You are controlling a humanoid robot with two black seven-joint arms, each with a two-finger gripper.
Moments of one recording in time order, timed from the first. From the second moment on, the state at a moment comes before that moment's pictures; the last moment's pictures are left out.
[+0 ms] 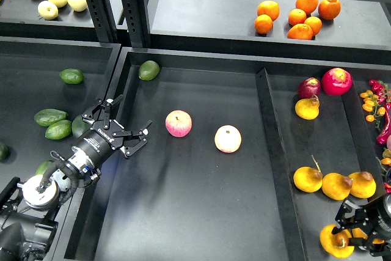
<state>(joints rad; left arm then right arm) -0.20 0.00 -1.47 -0.93 0.04 -0.49 0.49 0.78 -0.75 -0.10 1.03 -0.27 0.58 -0.49</state>
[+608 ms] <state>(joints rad) -0.20 0.00 -1.47 -0.93 0.04 -0.49 0.49 0.77 -0.63 -0.06 0.89 -0.32 0.58 -0.49</state>
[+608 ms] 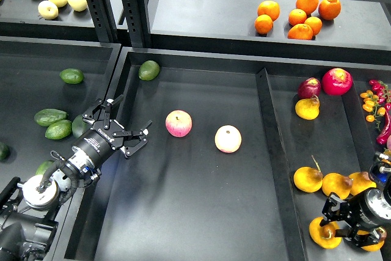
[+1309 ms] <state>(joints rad) -0.20 0.00 -1.47 -0.93 0.04 -0.49 0.49 0.78 -0.68 -0.05 0.88 -0.33 0.58 -0.49</state>
